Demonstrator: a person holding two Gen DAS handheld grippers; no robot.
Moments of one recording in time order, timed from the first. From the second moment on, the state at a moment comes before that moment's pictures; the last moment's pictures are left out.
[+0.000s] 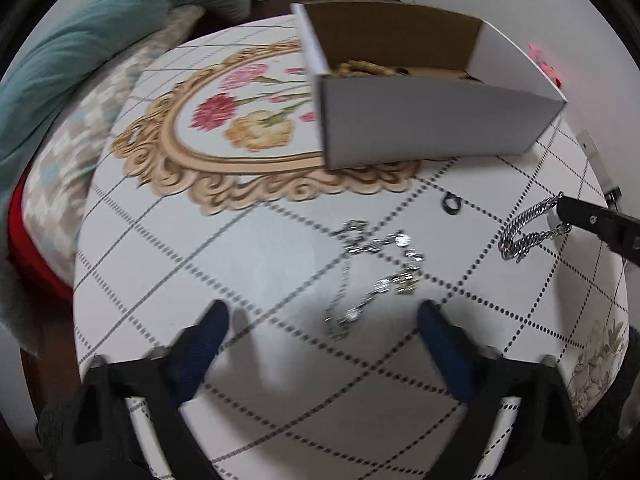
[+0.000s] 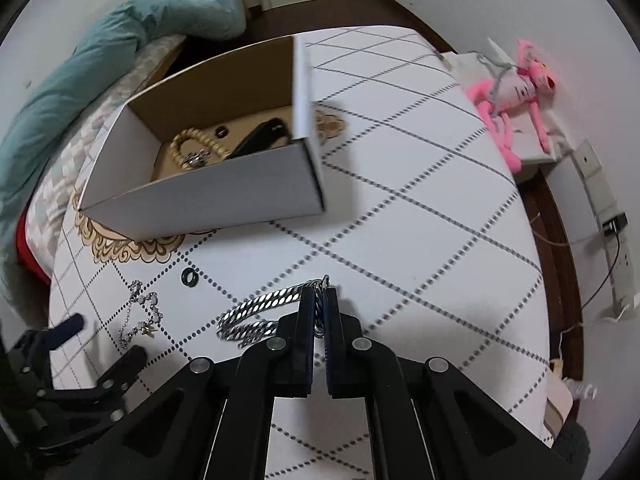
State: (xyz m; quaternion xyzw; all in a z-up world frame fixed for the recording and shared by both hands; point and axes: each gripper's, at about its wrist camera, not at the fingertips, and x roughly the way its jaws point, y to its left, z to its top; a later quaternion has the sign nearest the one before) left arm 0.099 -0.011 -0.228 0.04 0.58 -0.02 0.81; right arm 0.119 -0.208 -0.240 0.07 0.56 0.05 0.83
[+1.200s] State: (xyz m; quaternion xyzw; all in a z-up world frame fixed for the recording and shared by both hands) left arm 0.155 0.021 -0.046 -0.12 0.45 -0.14 0.87; right arm 0.149 -0.176 -0.064 0.10 0.45 0.20 0.86
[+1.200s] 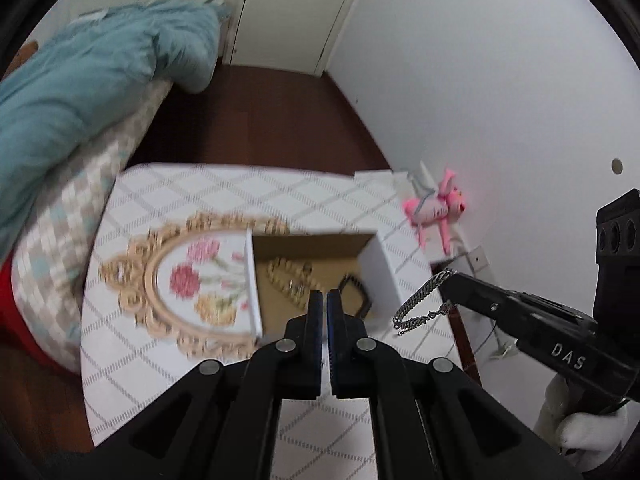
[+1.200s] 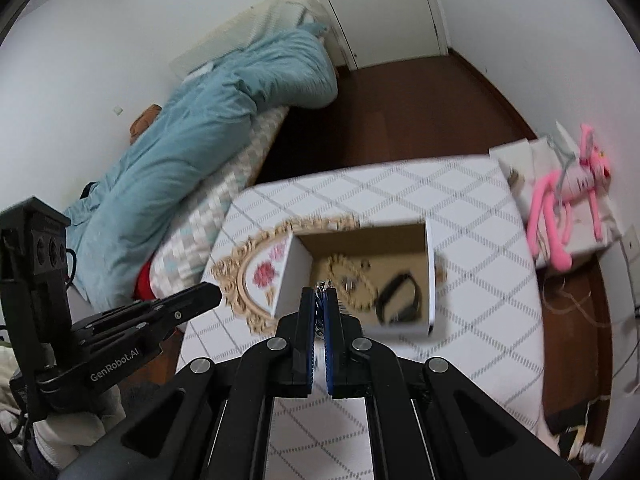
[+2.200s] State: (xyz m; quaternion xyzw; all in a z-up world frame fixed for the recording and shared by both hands) left arm 0.125 -0.030 -0.214 -0.01 0.56 -0.04 0.83; right arm 0.110 -0.217 -0.206 0.17 0.55 0.13 0.81
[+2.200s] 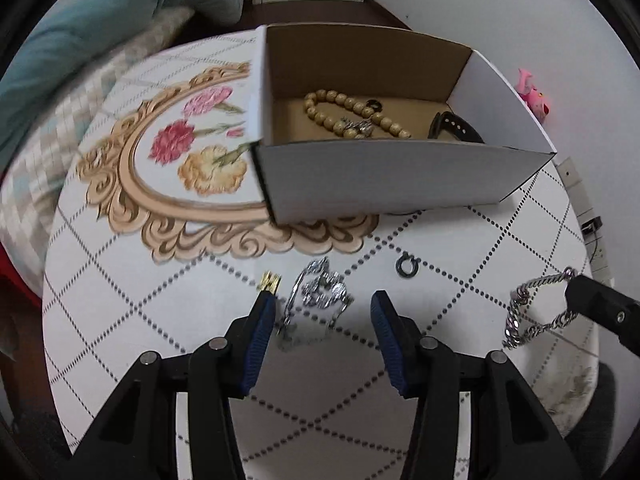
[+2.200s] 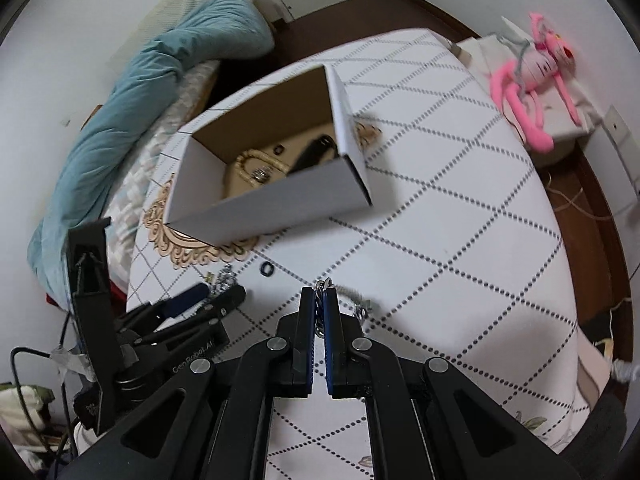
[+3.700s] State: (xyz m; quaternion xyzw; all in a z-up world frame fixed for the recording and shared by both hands) left arm 0.256 0.009 -0.125 -0.06 0.57 -0.05 0.82; right arm 0.290 -0.176 -0.140 0.05 0.57 0.14 0.81
